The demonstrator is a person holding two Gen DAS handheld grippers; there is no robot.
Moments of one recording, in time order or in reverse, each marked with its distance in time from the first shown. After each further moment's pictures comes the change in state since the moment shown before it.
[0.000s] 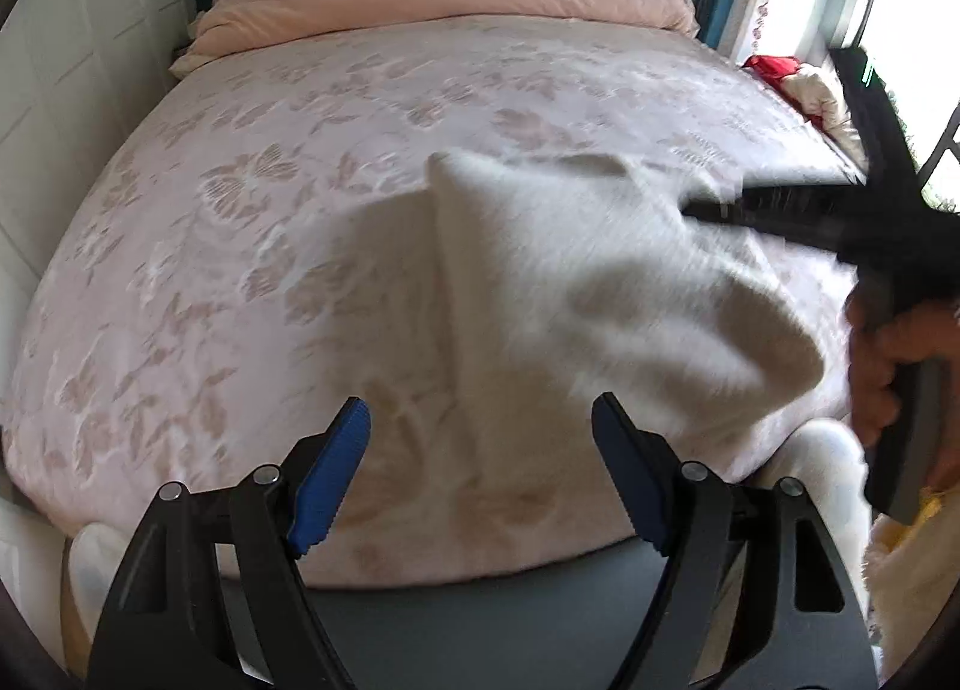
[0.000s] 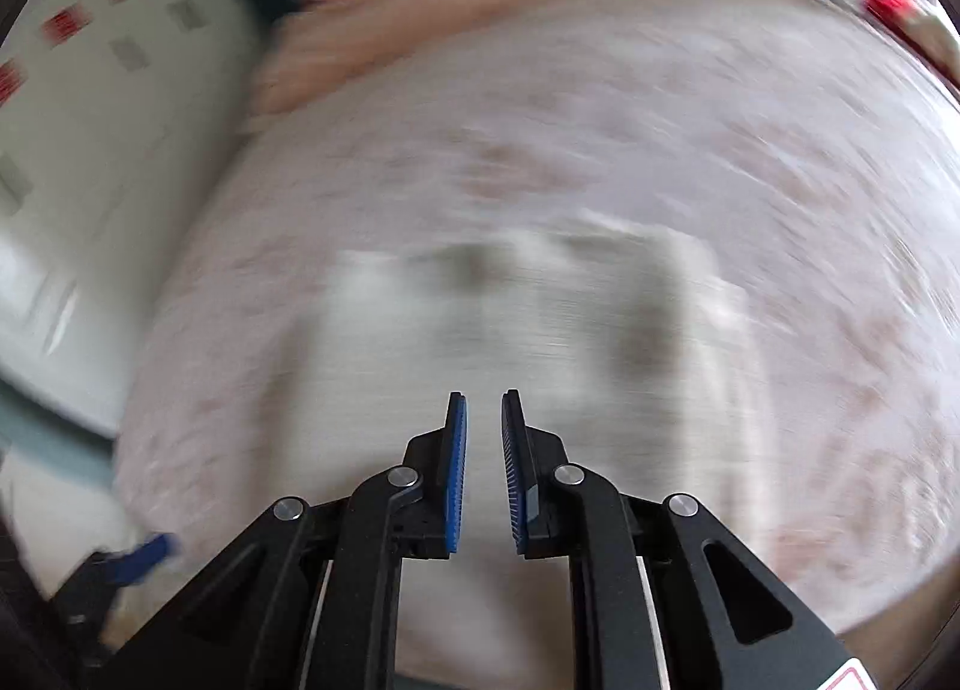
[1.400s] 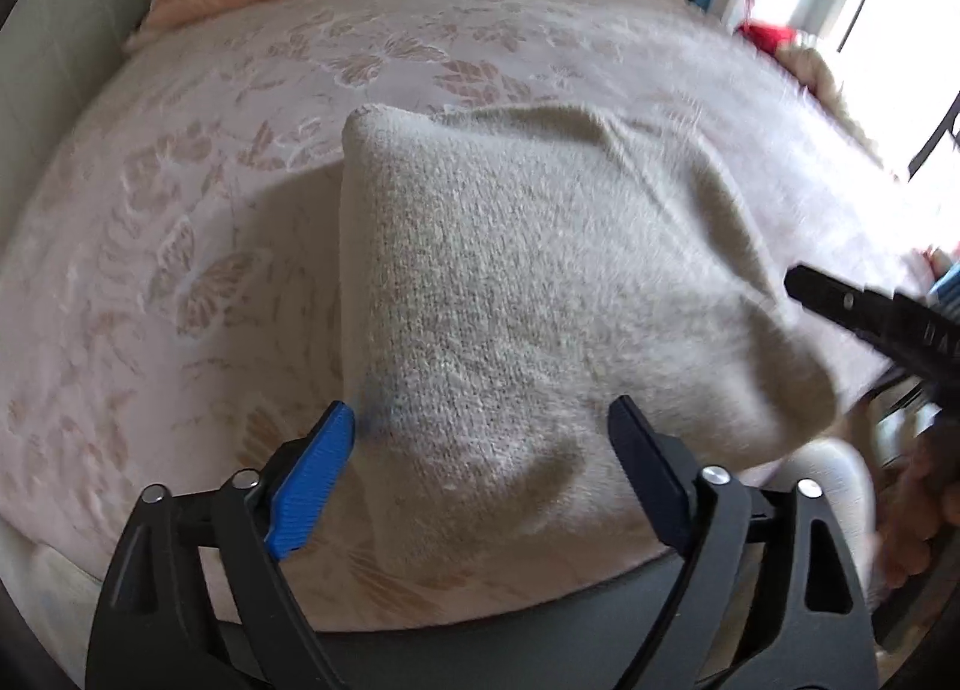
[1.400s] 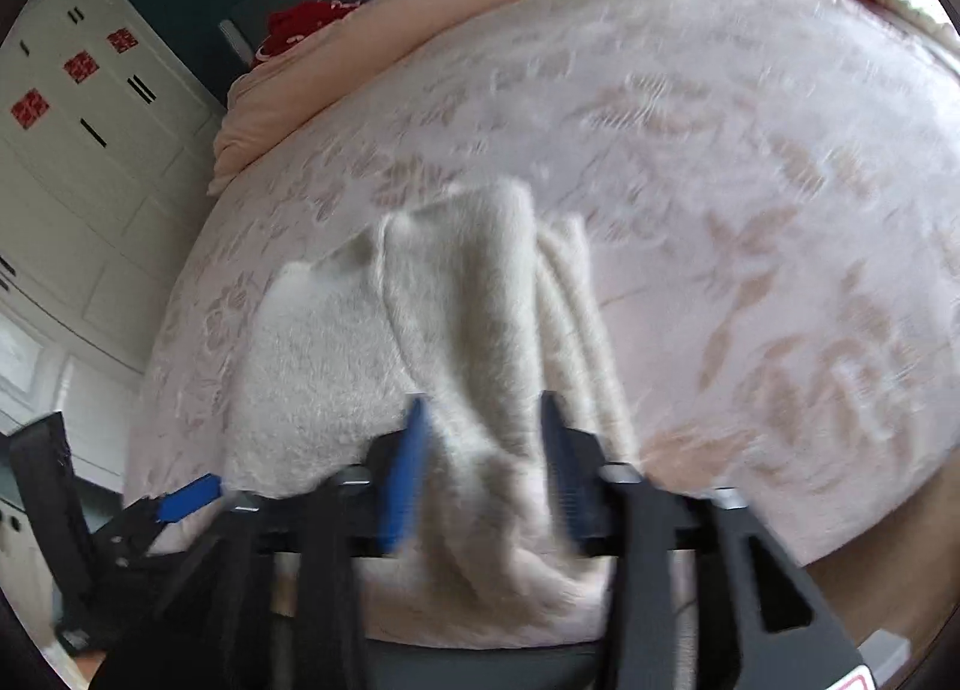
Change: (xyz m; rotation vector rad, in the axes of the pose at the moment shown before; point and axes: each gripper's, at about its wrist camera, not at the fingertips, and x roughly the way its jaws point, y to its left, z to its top) left arm 0.060 -0.027 0.015 -0.027 0.101 -0.062; right arm -0.050 -0.057 -0.051 0.129 -0.120 0.021
